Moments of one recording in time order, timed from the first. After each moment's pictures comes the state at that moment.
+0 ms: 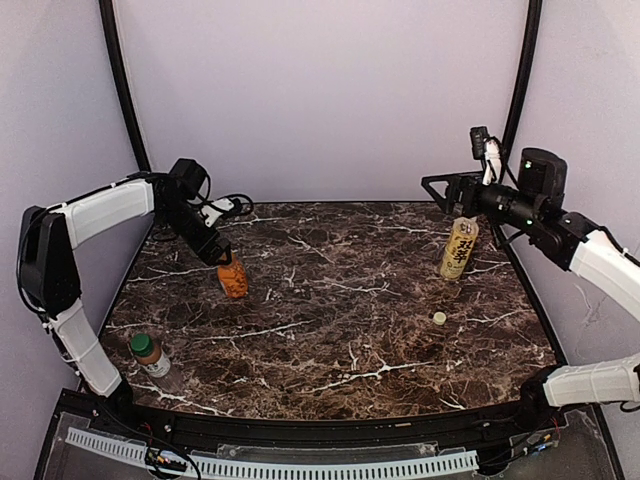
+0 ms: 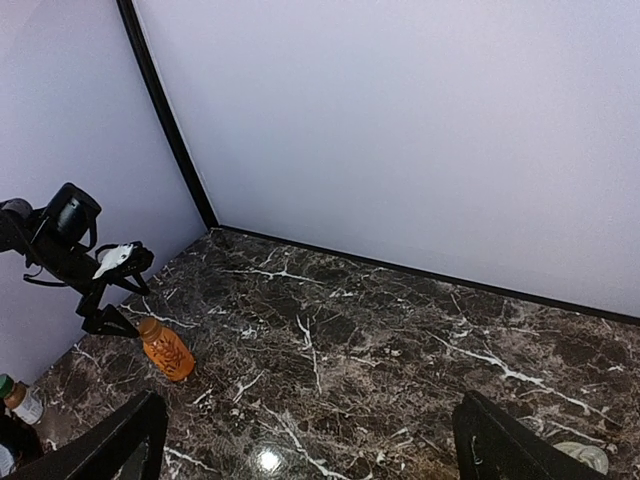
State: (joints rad) left arm -0.31 1.71 1.46 -0.89 0.14 0.46; right arm 0.41 1.05 0.98 -0.06 -0.29 0.20
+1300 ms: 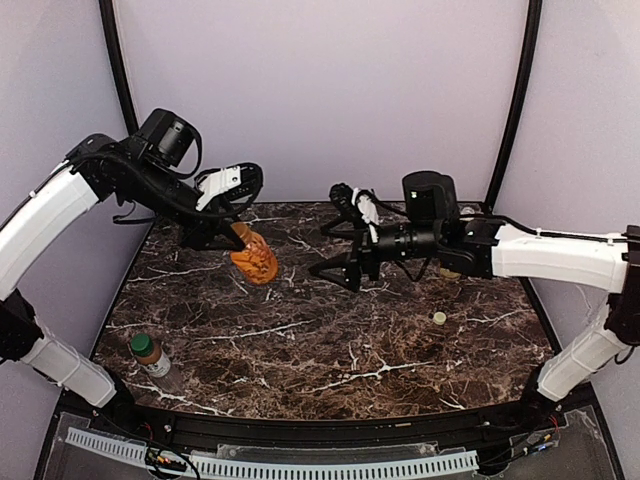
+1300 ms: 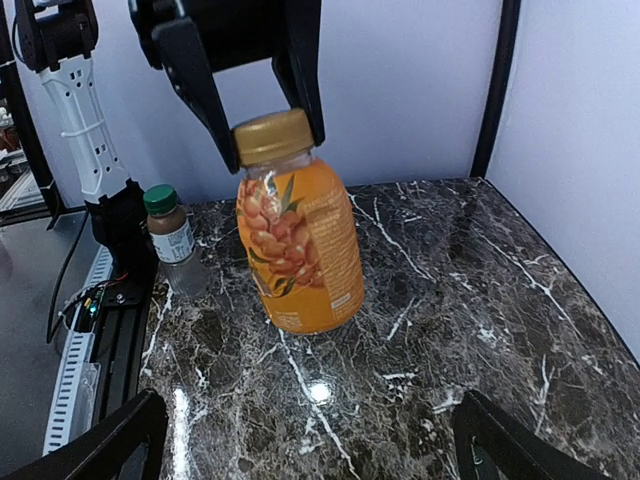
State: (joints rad) left arm -0.65 1.42 1.66 -1.15 0.36 0.63; right arm 0.87 1.44 1.10 0.05 -0.51 -0.15
